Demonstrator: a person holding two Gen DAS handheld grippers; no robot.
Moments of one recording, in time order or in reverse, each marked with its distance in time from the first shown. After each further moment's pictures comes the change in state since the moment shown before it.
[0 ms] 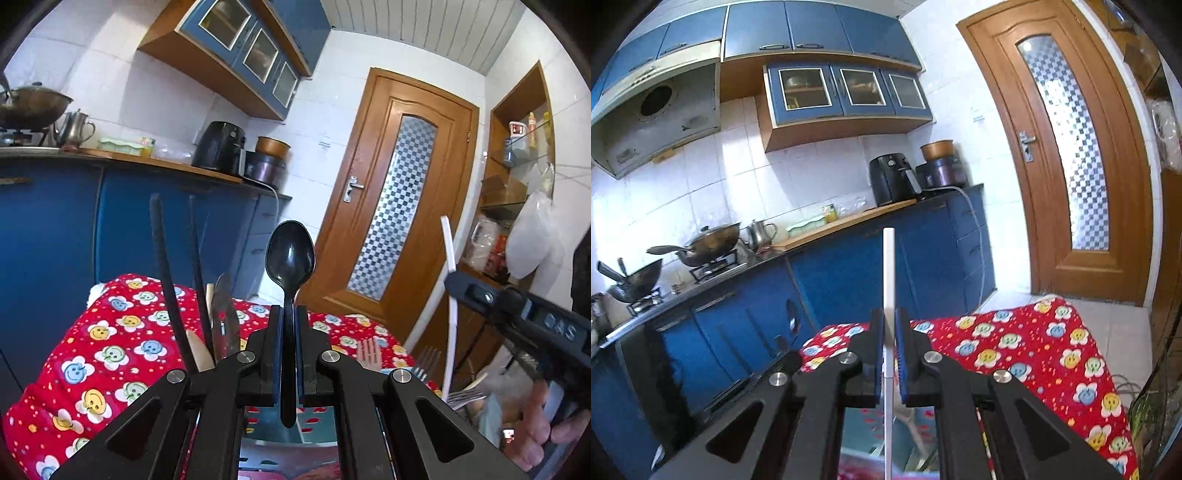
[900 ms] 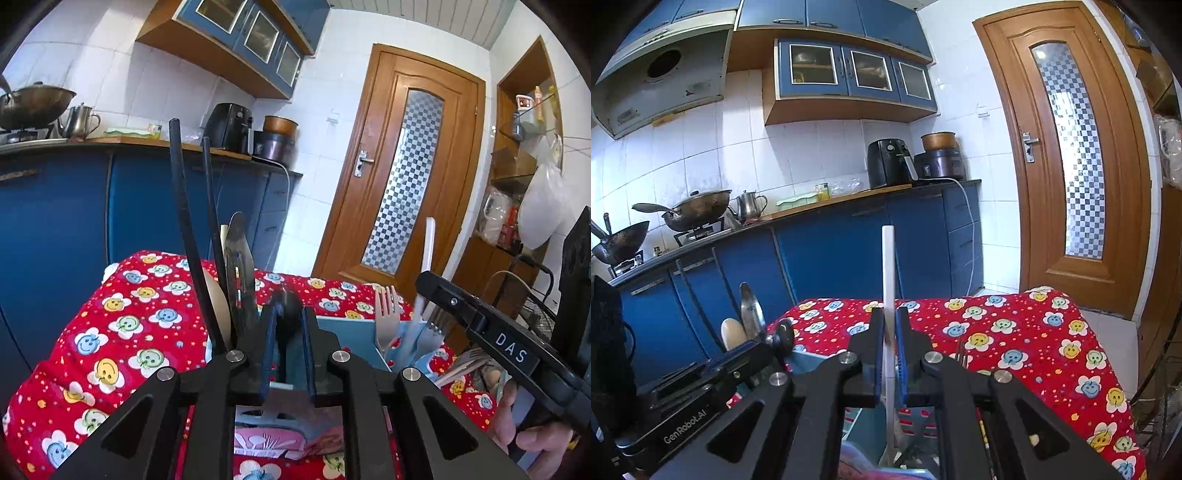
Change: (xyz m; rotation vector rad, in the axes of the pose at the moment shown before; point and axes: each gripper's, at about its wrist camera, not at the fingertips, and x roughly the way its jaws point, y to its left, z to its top) left arm -0.004 0.001 -0.024 0.032 0.092 0.055; right arm 0.016 0.002 -0.041 -0.084 0.063 -0.020
